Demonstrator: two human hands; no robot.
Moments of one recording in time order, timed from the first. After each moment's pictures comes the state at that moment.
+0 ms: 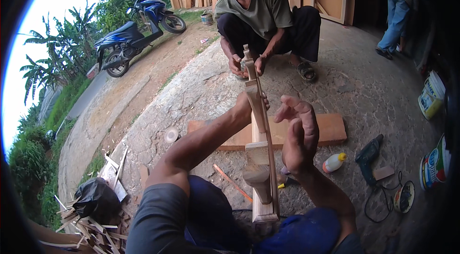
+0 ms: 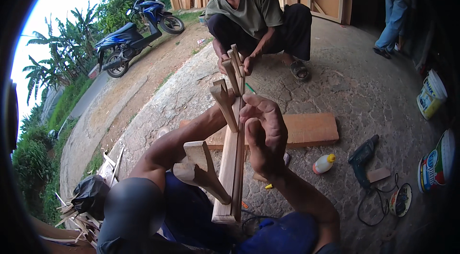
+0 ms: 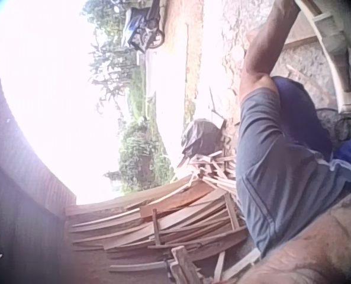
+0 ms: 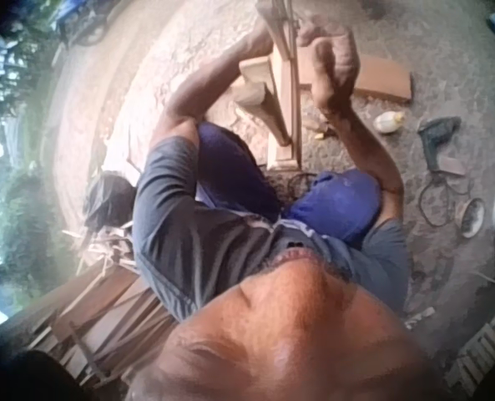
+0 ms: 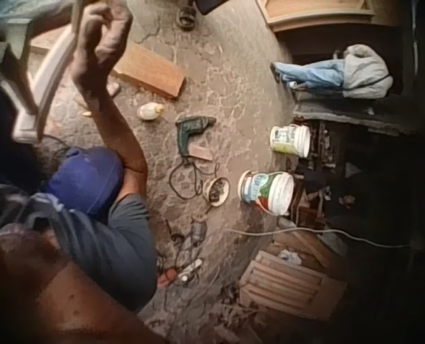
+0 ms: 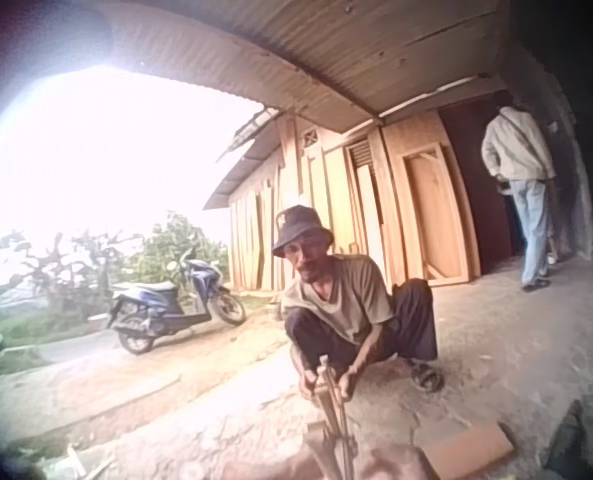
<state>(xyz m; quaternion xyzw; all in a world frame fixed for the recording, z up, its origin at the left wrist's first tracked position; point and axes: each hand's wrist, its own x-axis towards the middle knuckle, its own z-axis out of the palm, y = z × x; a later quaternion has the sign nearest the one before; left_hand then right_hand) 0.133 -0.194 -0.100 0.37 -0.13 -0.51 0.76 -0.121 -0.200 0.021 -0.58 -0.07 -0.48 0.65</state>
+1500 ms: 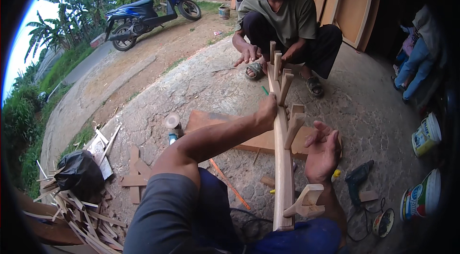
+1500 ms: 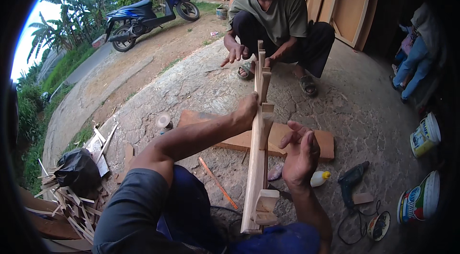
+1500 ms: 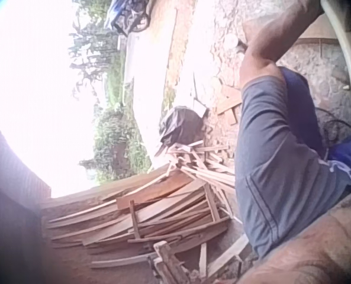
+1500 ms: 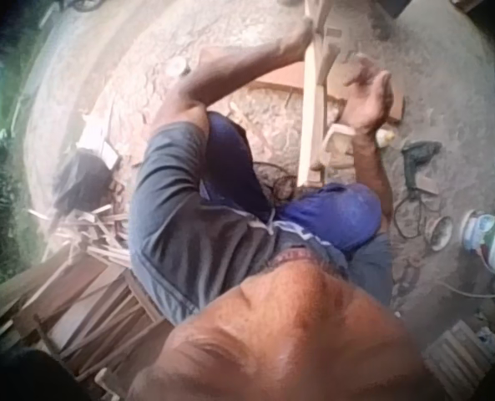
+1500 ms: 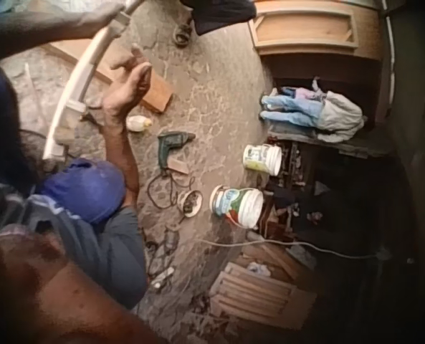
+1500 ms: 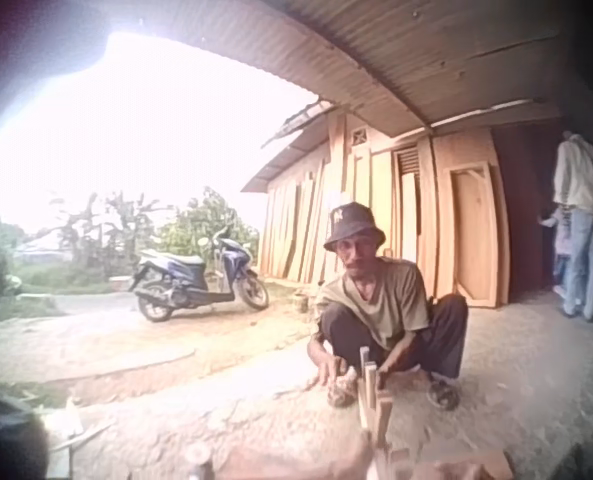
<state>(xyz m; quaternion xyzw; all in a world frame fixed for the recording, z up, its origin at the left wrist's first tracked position) 0.051 -0.206 -0.029 0.52 0.03 -0.41 0.75 -0.144 -0.233 -0.008 -0.51 0.03 -0.46 0.72</state>
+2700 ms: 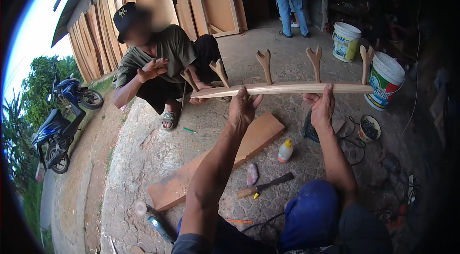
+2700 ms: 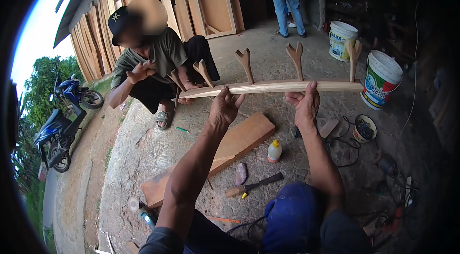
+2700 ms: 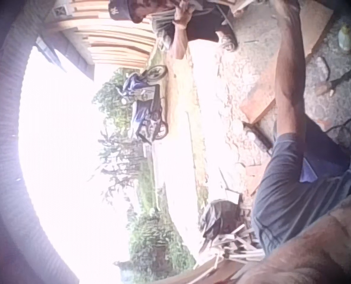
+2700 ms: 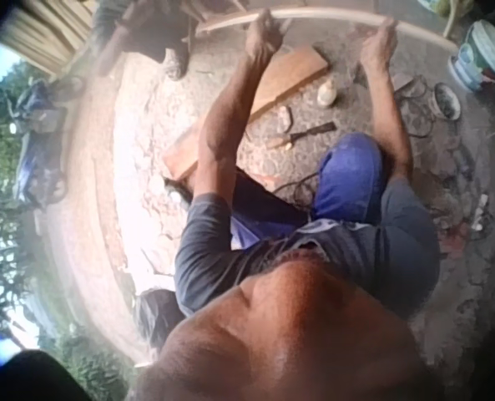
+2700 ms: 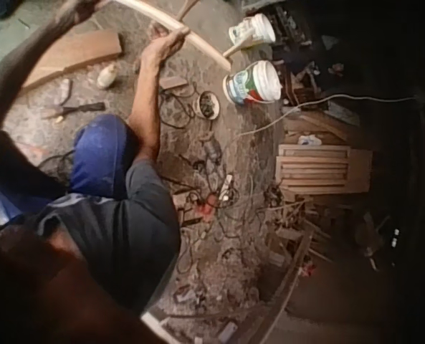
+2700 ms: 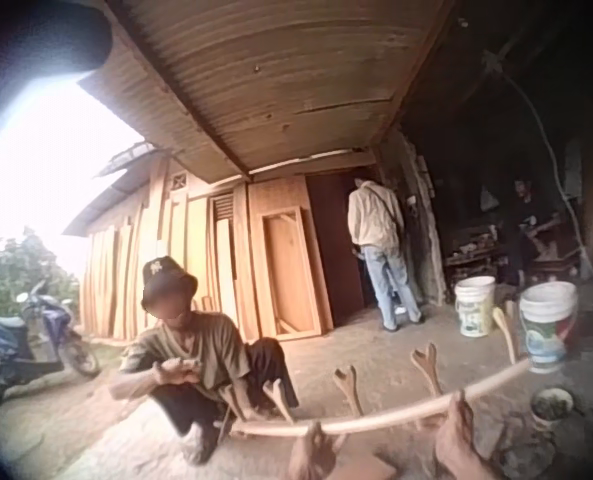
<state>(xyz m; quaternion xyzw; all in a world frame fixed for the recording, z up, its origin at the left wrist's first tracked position) -0.039 -0.369 -0.008 0.22 -0.12 -0.61 0.75 -0.287 -0.389 0.007 -0.38 0.25 -0.71 0.53</state>
